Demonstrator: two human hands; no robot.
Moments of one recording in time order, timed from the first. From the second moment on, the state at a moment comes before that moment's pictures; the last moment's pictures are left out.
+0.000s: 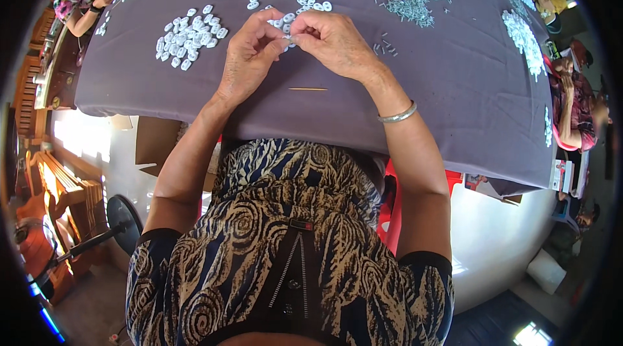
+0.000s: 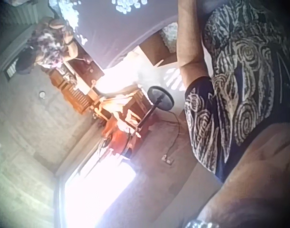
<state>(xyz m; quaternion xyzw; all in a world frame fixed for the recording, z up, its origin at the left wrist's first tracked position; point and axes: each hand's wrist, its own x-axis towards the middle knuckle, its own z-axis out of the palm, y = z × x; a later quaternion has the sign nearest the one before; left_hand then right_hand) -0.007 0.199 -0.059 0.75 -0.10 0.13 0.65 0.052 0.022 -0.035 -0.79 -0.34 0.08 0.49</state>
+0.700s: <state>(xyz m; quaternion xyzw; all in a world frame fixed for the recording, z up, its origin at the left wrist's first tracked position) -0.002 0.208 -0.063 0.72 -0.10 0.13 0.68 0.053 0.033 -0.054 -0.75 -0.35 0.02 0.56</state>
